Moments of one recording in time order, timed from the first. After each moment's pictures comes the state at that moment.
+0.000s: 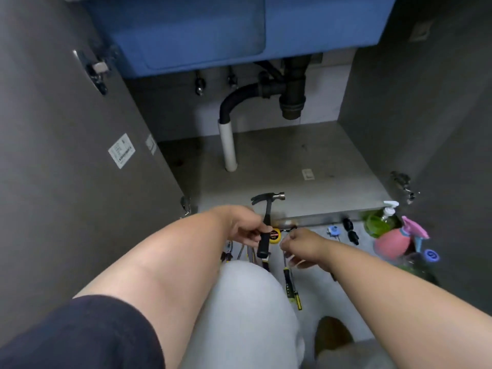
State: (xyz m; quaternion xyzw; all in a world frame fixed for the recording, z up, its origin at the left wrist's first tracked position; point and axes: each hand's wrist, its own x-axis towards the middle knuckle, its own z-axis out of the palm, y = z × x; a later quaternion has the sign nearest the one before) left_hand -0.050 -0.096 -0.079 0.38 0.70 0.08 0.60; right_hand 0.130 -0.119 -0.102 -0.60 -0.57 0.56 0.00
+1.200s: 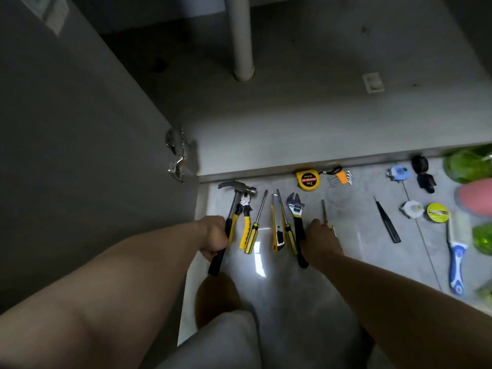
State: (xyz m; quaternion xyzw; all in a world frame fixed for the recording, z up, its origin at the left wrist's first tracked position) left_hand -0.198 -0.111 -0.291 0.40 0.72 -0.21 0.53; right_hand 0.048 -0.105 -0.348 -0.71 -0.58 0.38 -0.12
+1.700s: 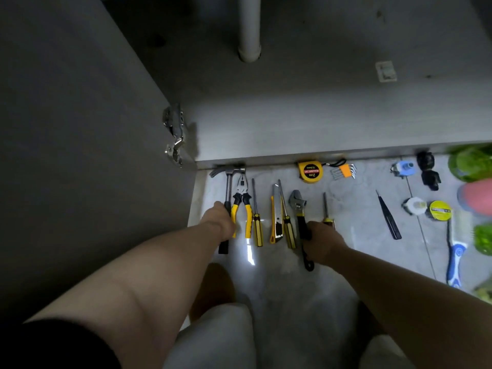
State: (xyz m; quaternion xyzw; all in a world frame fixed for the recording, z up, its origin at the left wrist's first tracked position) left_hand -0.183 -0.120 -0.342 0.37 0.82 -0.09 0.43; right_hand 0.061 -0.107 -0.354 -0.65 -0.61 0.42 -0.16
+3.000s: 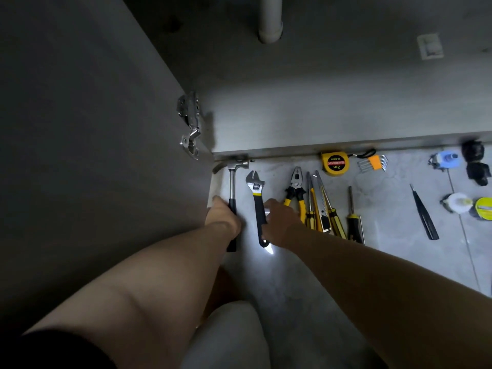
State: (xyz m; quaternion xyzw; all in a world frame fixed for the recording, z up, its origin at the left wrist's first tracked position) left_hand -0.196 -0.136 -0.350 0.28 0.88 0.00 0.38; right_hand -0.055 -0.103 -0.354 -0.55 -0.65 0.51 -0.12
